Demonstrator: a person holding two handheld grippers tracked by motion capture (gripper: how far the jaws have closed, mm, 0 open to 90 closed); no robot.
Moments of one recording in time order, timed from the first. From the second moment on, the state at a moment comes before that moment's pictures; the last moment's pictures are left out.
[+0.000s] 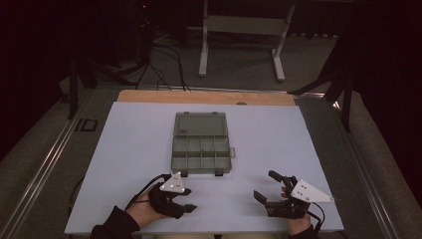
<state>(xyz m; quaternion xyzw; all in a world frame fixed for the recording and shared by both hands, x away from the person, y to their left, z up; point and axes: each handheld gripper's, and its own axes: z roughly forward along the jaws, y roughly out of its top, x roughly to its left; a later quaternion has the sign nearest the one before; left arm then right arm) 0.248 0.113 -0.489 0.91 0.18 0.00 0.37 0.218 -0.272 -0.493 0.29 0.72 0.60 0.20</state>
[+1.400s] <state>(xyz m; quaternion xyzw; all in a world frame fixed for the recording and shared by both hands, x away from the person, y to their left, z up) 0.261 0.104 -0.482 0.92 0.18 0.00 0.36 0.219 -0.272 -0.494 0.29 0.72 0.60 0.20</state>
